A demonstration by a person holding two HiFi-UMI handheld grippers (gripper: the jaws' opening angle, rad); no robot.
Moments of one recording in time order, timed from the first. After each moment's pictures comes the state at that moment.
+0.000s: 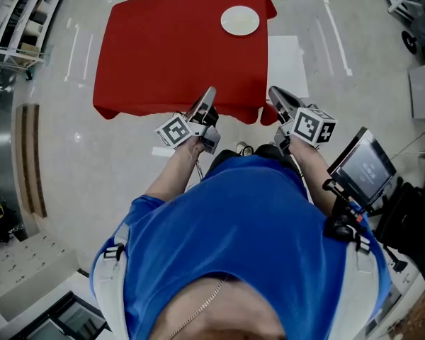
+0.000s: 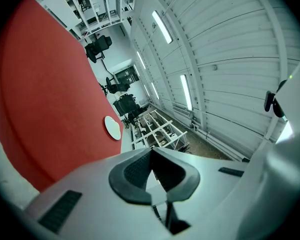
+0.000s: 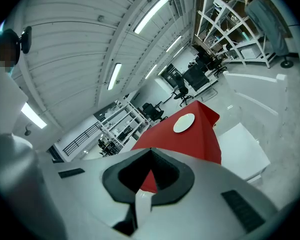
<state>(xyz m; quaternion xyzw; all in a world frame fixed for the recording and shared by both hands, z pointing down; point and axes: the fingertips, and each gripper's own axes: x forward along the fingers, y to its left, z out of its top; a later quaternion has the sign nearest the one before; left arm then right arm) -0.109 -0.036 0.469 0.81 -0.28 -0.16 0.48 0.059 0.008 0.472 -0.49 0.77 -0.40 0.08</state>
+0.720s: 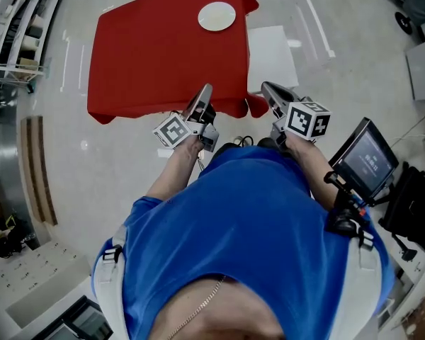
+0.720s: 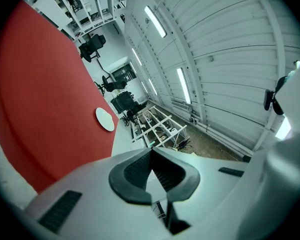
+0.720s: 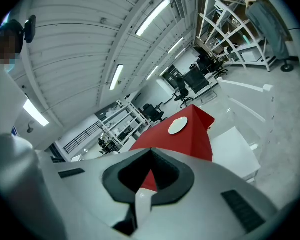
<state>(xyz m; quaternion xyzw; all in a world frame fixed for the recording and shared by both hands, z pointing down) -0.050 -0.007 0.460 0.83 -0.28 -0.14 0.47 0.102 0.039 0.472 -0.49 0.77 -0.39 0.08</state>
